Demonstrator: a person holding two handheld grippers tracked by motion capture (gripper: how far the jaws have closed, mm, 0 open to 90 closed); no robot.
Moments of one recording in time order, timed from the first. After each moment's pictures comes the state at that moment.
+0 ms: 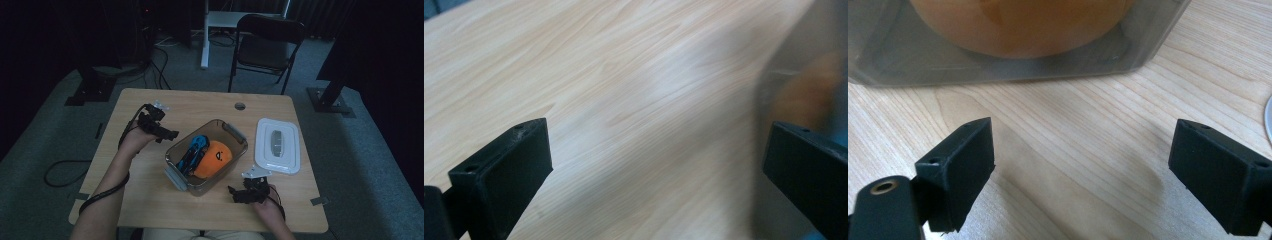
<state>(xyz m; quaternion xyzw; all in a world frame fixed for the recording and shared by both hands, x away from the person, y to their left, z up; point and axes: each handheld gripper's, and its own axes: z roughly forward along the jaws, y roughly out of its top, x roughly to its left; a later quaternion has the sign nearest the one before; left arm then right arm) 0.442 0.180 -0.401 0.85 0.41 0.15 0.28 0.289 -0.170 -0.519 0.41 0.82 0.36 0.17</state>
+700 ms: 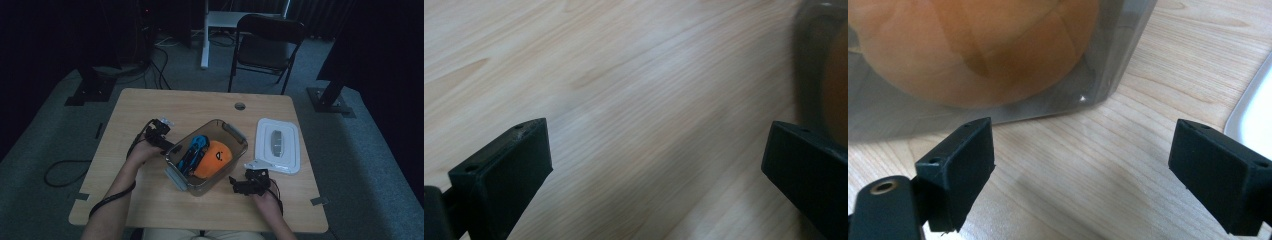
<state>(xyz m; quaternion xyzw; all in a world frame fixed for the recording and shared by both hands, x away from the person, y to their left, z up) 0.449 0.174 -0.477 0.87 0.40 0.12 0.27 0.307 -0.172 -0.508 0.45 0.79 0.37 0.18</state>
